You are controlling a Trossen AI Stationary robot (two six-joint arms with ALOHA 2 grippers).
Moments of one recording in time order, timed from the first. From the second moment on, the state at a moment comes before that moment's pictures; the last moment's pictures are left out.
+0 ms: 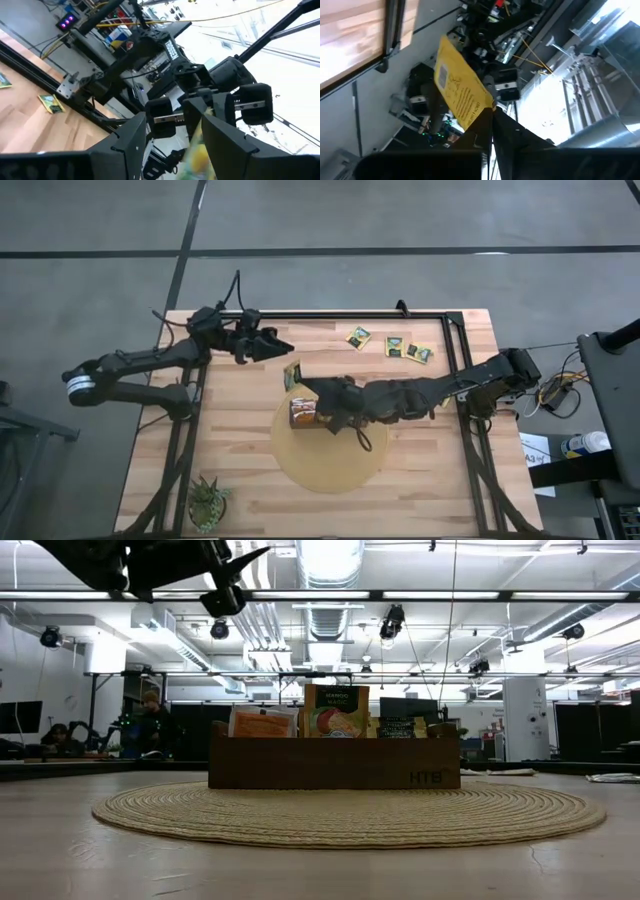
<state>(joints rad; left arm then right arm) 0.48 1.04 0.65 0.65 0.72 -0.97 0.28 1.66 1.45 0.09 0.66 -1.97</state>
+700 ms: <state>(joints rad) 0.37 1.05 0.65 0.67 0.79 -0.85 0.24 1.66 1.45 0.11 0.66 -1.97</state>
